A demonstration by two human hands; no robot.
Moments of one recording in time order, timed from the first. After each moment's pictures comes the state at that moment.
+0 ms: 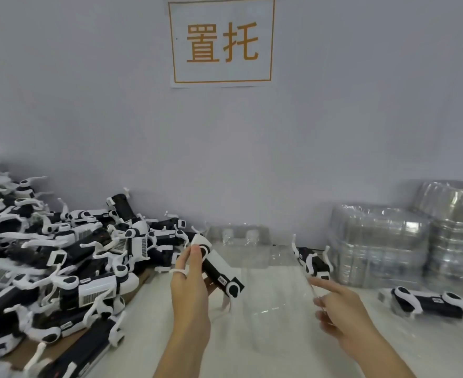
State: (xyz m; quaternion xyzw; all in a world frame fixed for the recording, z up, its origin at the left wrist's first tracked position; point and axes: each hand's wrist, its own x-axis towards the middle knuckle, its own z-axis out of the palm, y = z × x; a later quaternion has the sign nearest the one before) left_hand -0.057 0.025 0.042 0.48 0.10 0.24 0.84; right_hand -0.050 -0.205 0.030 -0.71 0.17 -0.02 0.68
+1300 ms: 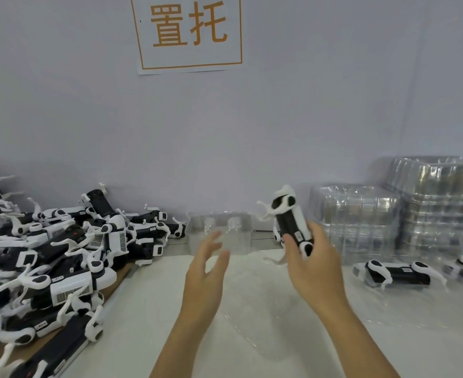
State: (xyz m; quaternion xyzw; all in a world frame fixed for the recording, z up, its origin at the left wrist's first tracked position) left_hand -0.071 -0.010 0.035 0.75 -0.07 0.19 0.64; right_hand -0.059 -0.193 0.051 -0.79 -0.03 -0.33 0.52
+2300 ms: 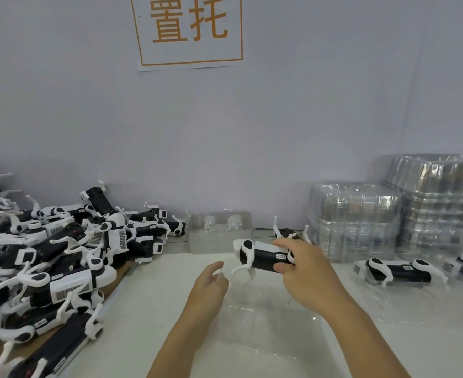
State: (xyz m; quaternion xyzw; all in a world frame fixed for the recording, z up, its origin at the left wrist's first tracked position) left_hand -0.058 -0.004 0.008 0.75 0.06 0.01 0.66; right_hand -0.059 -0.197 0.053 -0.91 -0.08 -0.18 0.37
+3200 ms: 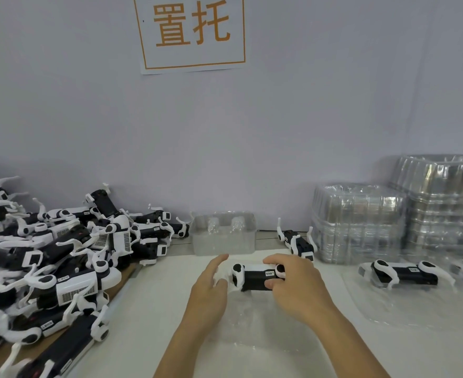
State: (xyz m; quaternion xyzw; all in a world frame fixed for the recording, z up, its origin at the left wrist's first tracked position) left_hand -0.063 -0.001 0.014 0.81 0.02 0.08 0.58; right_hand -0.055 -0.178 0.033 -0.93 -0.04 -0.12 0.36
